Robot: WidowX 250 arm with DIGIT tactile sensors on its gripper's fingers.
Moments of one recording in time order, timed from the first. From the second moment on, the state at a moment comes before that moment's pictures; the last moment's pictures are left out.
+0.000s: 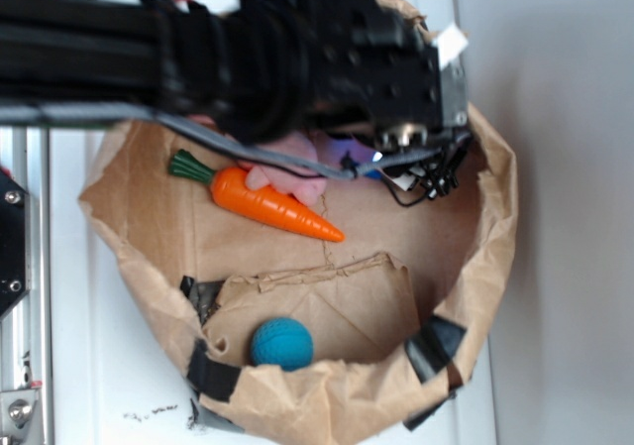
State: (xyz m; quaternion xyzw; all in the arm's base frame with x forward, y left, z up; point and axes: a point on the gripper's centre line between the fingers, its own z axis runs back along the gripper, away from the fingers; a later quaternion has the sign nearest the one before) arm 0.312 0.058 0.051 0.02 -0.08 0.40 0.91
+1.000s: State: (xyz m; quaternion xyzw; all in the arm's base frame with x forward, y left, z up) arm 0.284 0.075 0.081 0.00 -0.10 0.29 0.95
